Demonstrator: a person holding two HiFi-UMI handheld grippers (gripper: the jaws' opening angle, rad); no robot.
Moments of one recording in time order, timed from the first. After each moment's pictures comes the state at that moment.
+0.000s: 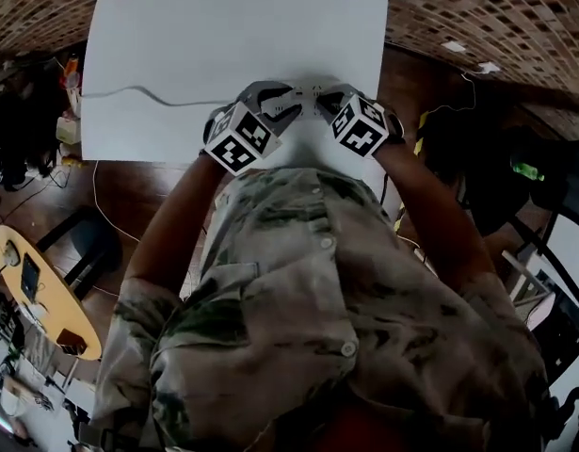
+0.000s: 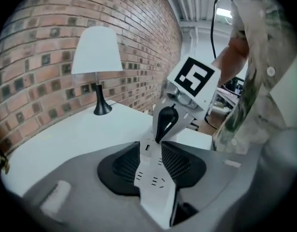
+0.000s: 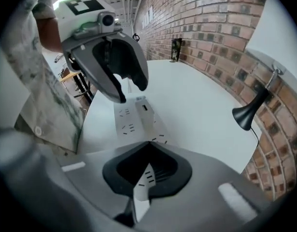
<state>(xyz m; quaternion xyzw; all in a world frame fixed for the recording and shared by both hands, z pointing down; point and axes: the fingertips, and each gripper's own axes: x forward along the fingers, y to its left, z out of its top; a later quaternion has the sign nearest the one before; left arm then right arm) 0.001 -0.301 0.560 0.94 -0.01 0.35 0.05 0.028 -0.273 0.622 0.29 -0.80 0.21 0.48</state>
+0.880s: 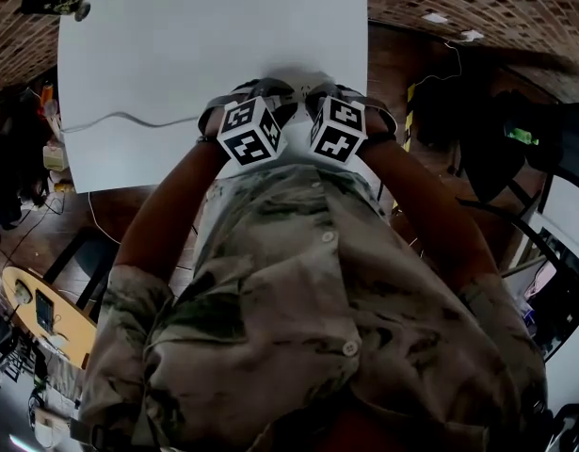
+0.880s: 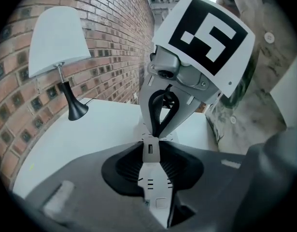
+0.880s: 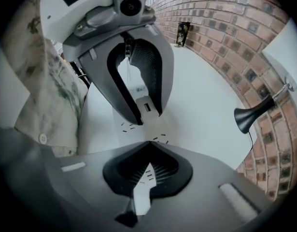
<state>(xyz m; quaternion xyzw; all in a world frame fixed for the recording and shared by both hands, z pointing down) 0.035 -0.287 0.594 0.90 0.14 0.42 -0.04 0.034 -0.264 0.630 0.26 -0.75 0.21 0.57</state>
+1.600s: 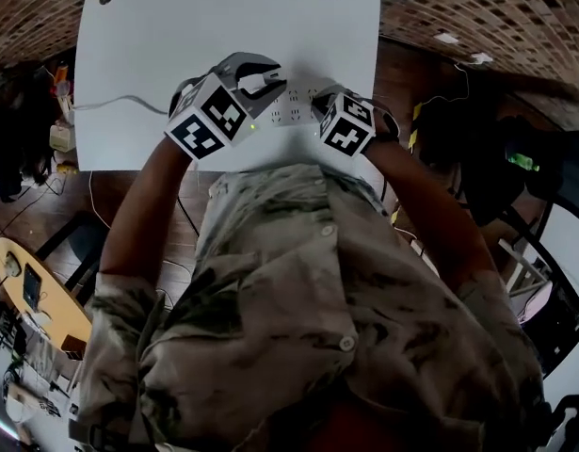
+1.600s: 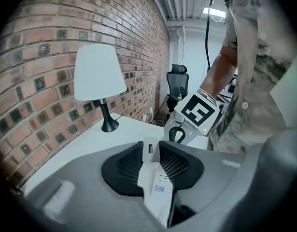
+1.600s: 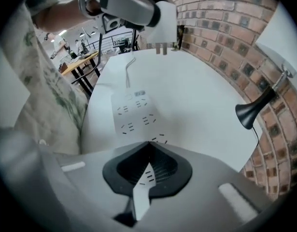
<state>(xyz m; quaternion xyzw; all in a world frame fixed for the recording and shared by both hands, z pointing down) 0.013 -0.349 0.490 0.93 0.05 0.35 0.00 0.037 -0.266 0.627 0.26 -0.77 0.23 0.54</state>
